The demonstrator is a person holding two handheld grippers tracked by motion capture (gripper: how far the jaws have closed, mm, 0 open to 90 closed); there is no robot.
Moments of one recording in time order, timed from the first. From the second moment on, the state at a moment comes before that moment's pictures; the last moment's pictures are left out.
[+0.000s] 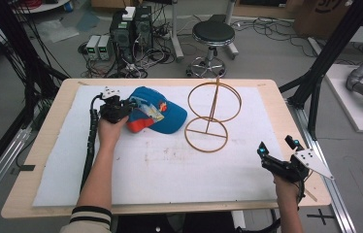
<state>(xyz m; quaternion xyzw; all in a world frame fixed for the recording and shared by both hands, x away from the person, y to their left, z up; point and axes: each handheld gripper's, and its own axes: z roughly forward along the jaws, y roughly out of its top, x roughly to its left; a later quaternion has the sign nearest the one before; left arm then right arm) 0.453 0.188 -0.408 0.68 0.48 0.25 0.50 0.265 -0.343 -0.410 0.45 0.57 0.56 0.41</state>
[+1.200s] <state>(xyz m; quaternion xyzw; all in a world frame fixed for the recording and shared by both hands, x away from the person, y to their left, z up) 0.436 0.170 -0.362 0.64 0.44 0.19 0.60 0.266 -0.342 -0.409 0.45 0.57 0.56 0.41</state>
